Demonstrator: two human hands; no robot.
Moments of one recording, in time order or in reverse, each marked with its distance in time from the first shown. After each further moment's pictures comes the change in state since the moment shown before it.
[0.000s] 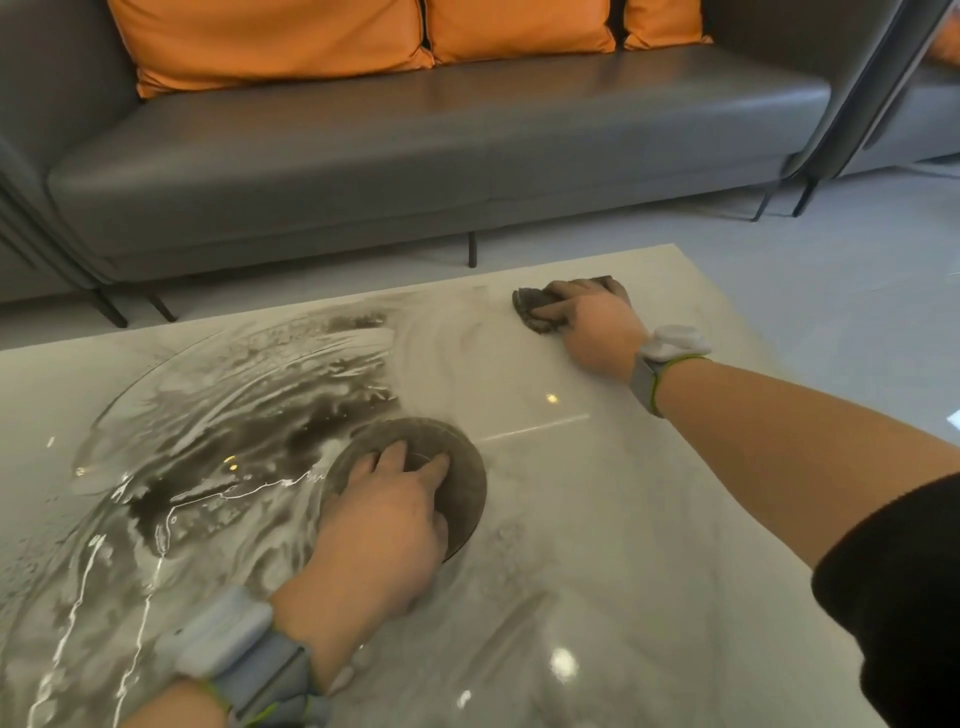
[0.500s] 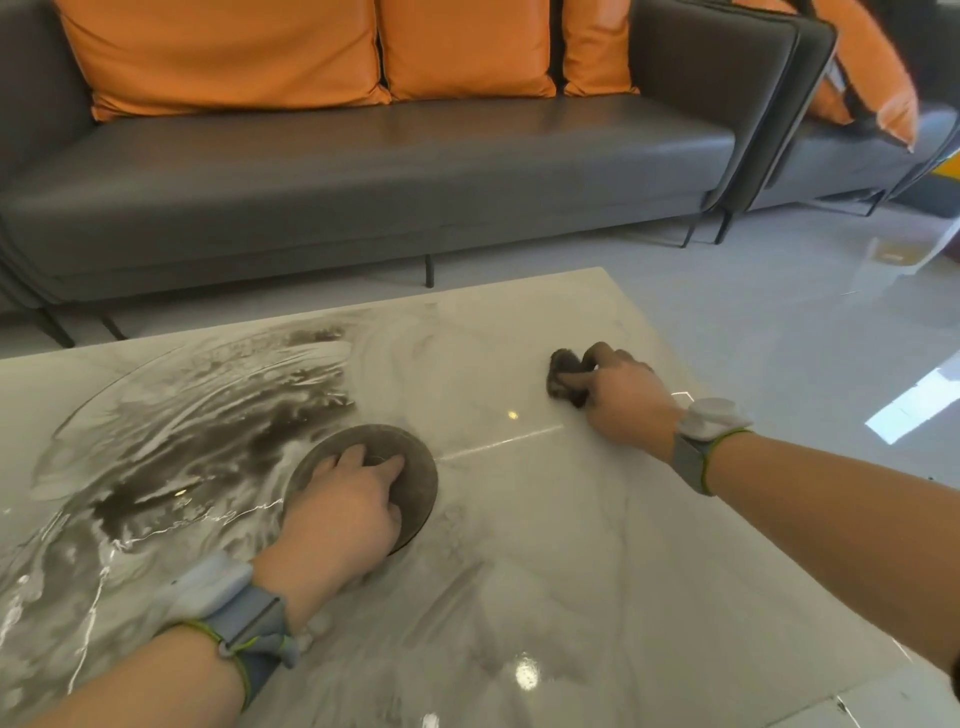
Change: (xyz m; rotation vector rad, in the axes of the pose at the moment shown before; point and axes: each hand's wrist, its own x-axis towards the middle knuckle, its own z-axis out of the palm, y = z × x) left_hand -0.007 0.006 -0.002 0.001 -0.049 0.004; right_hand -0.145 0.025 -0.027 -0.023 -0.073 0.161
